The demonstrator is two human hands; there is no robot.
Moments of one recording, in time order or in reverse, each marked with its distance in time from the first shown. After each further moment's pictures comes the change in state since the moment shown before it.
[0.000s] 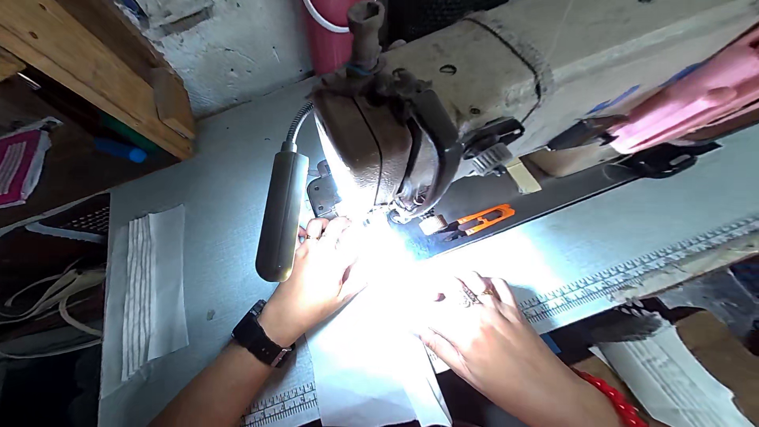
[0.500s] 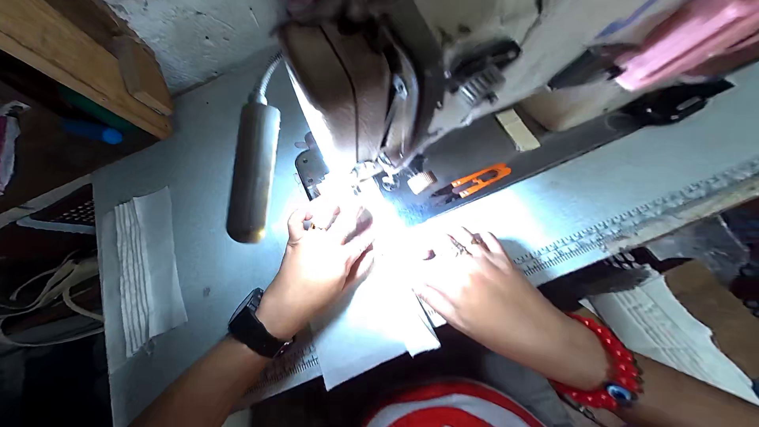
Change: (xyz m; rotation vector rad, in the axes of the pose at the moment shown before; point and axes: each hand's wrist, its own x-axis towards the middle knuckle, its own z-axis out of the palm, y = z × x) left_hand -0.017 0.023 -0.005 0.061 0.025 0.138; right_hand 0.005 0.000 -0.007 0.114 -0.038 0.020
